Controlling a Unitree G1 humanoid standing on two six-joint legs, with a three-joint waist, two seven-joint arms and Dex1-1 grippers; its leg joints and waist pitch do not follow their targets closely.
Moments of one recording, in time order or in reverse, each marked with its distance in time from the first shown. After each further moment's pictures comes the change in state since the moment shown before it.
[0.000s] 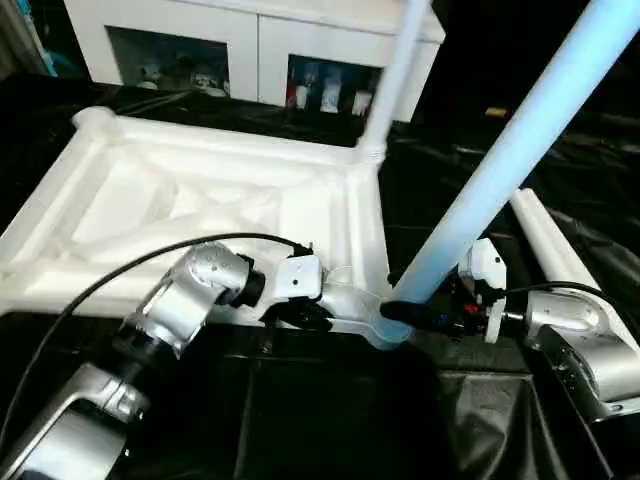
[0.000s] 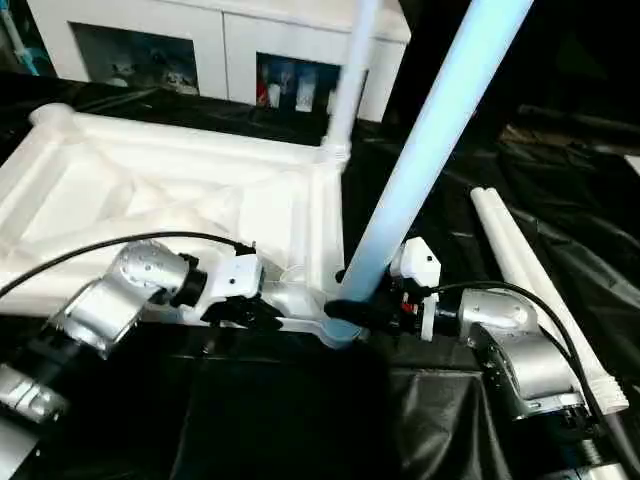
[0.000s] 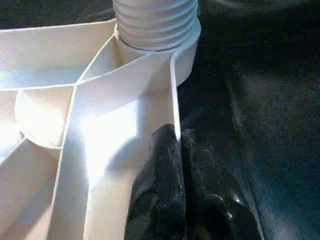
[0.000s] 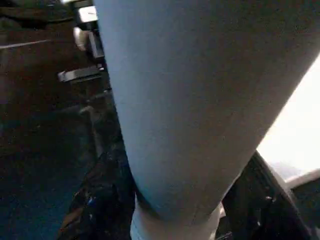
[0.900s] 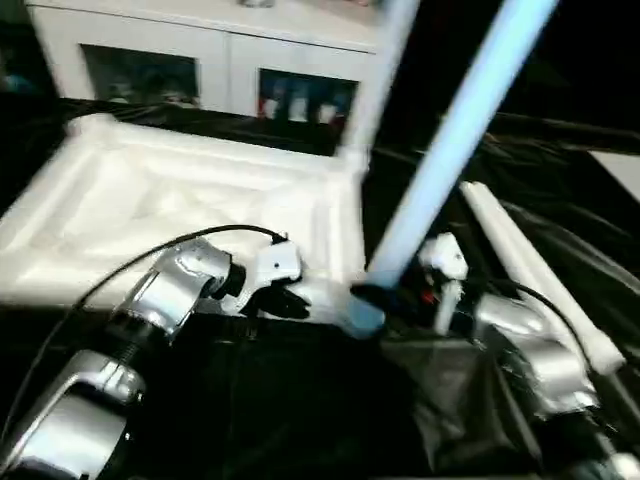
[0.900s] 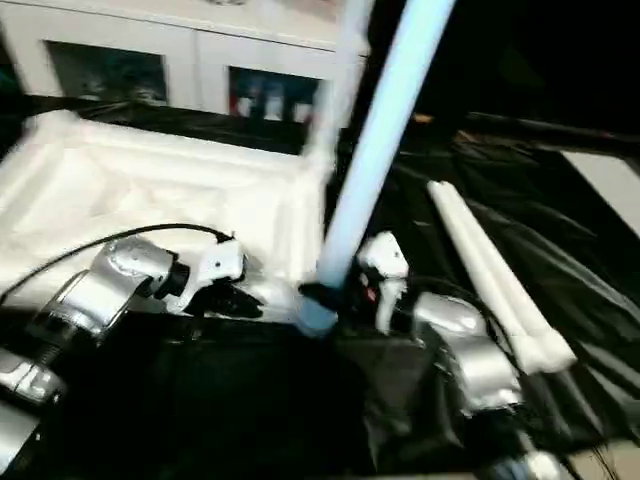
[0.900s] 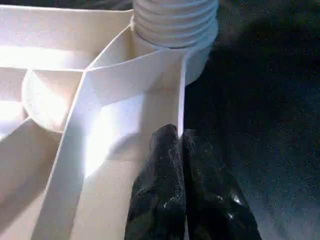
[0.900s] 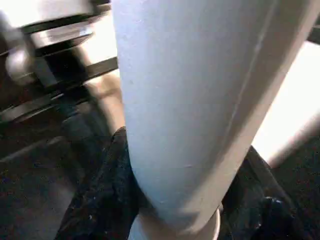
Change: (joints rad) left arm 0.002 -0.021 0.067 0.068 0.001 0.197 0.098; right arm -0.084 0.243 -0.004 0.197 -0.055 -0.003 -0.317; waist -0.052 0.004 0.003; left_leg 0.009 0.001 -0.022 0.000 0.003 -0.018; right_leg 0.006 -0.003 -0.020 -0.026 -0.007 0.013
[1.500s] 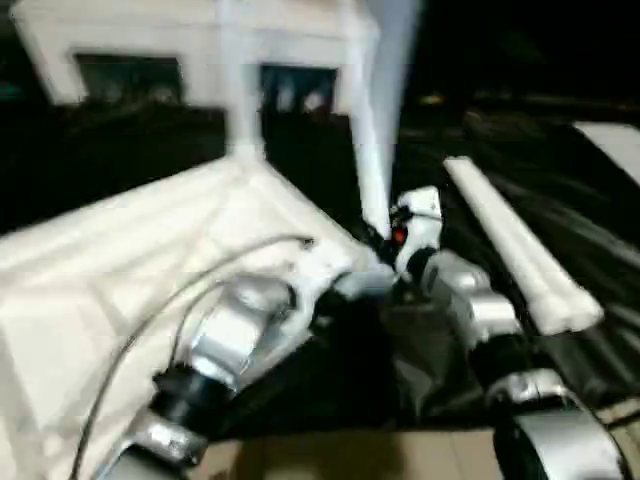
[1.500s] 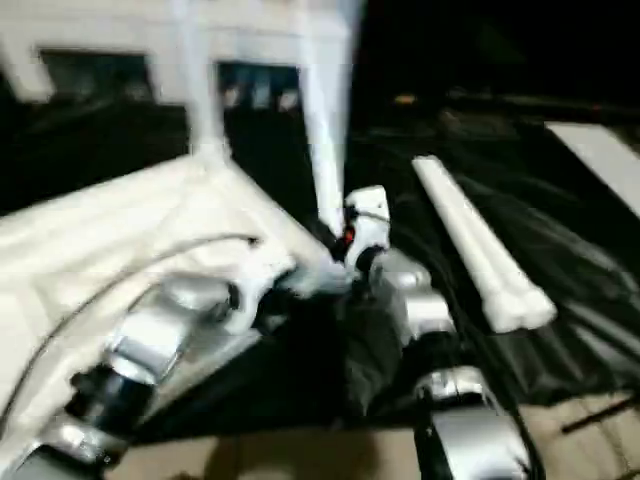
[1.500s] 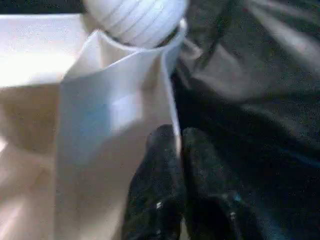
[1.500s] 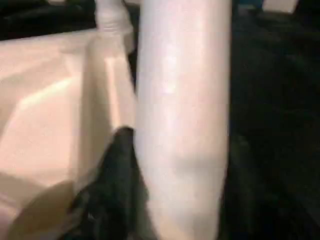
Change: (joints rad) left arm 0.145 -0.272 0.039 -0.361 0.075 0.516 0.412; right arm -0.325 0.187 -0.103 0.503 -0.070 -0.077 -0.391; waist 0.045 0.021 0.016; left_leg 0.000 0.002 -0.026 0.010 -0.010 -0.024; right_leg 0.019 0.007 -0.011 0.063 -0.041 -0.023
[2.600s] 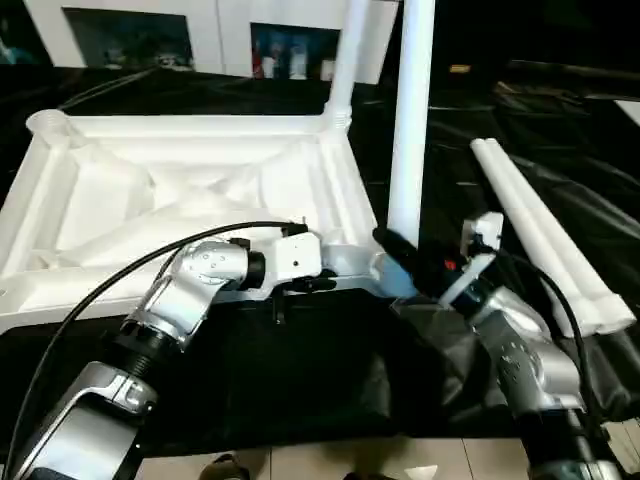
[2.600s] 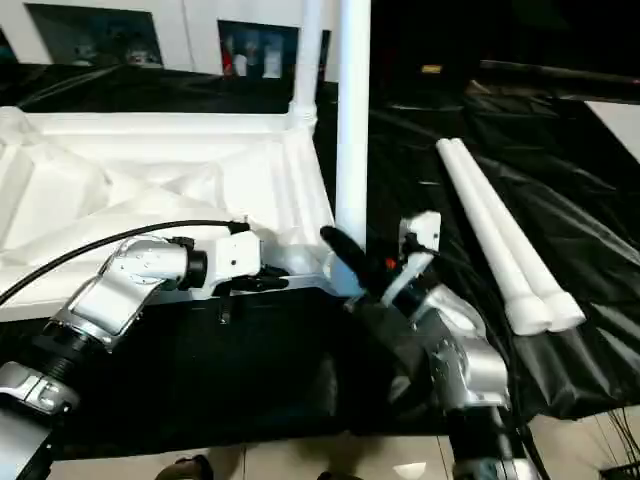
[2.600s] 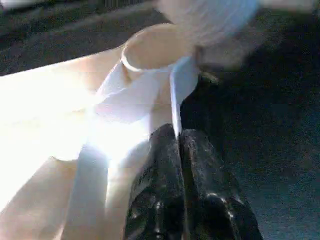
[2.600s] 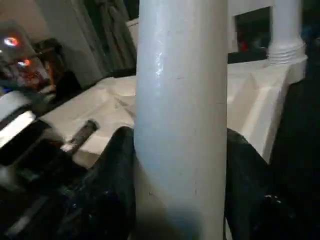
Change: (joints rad) left arm -0.135 0.234 0.027 0.368 -0.088 -0.879 -0.307; right arm 0.413 -0.085 -0.093 -0.666 0.293 0.090 0.356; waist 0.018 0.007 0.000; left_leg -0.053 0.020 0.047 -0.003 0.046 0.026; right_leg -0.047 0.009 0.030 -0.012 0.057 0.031
